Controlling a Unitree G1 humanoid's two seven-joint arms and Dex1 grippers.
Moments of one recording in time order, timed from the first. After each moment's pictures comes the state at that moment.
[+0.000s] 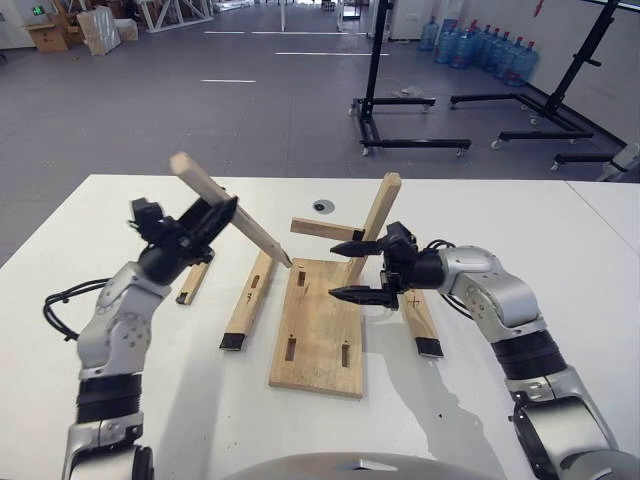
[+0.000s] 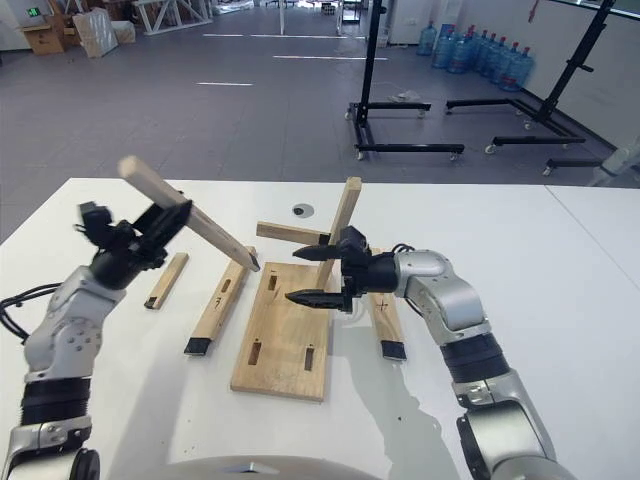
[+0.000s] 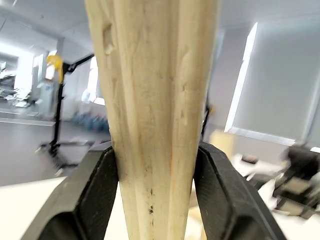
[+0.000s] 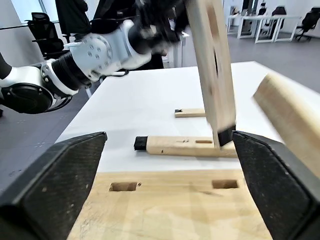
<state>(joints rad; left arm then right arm) -0.24 0.36 0.19 0.03 -0.69 0.20 -0.82 -0.45 -0.48 0.12 -0.03 0.52 0.42 1.23</state>
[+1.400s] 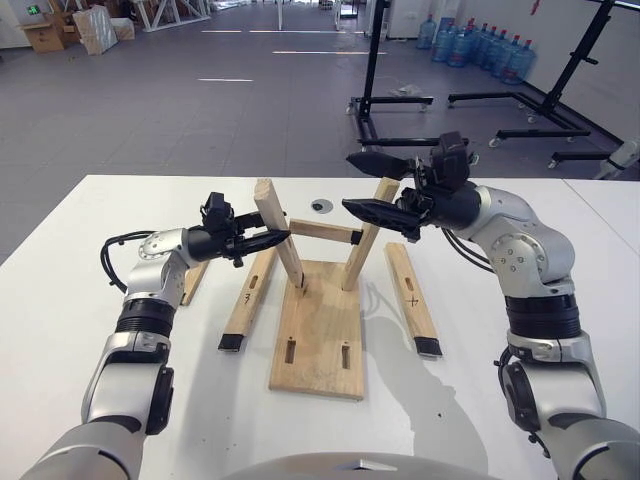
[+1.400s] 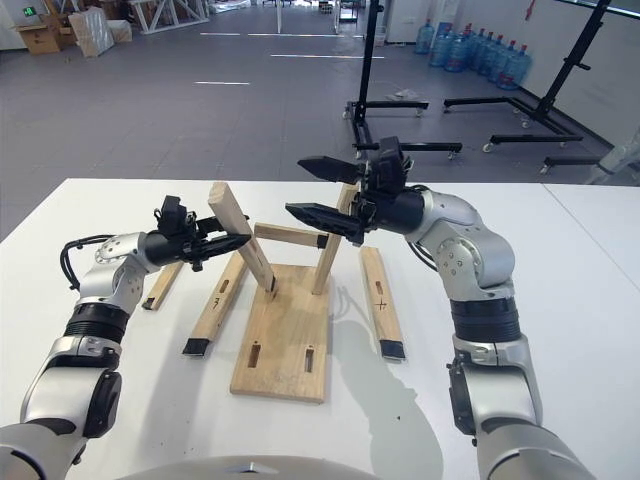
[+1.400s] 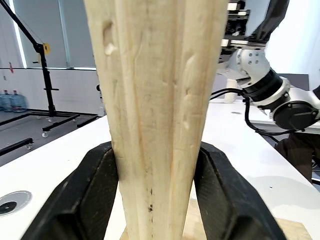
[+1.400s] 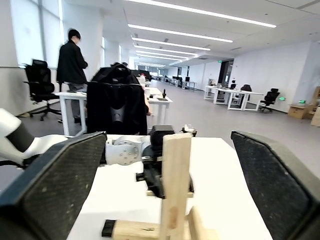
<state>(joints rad) -0.61 0.40 0.04 0.58 -0.49 0.08 -1.45 -0.66 -0.46 -0.04 -0.02 0.71 0.49 1.12</state>
